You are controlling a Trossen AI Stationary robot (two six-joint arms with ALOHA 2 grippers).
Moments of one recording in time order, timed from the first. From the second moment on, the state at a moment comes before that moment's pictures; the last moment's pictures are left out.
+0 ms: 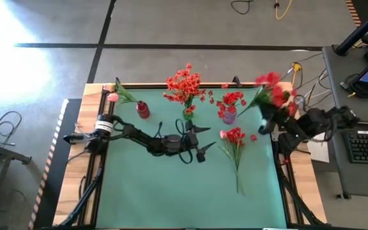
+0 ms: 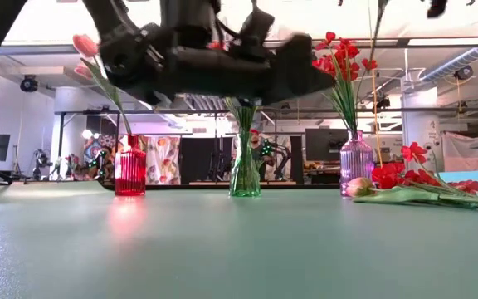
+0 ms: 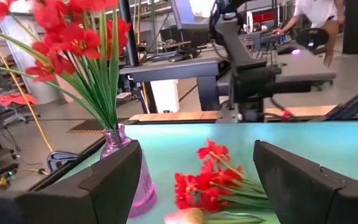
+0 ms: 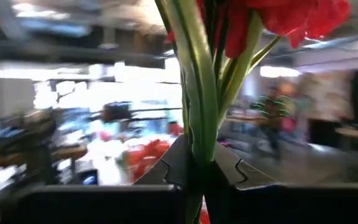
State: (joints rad) left arm -0.11 2.08 1.03 1.11 -0.44 0.16; right arm 0.31 0.40 0.45 0.45 0.79 -0.33
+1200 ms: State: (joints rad) left arm 0.05 2.36 1.35 1.11 -0.40 0.23; right arm -0.03 0.59 0.40 0.39 1.01 0.06
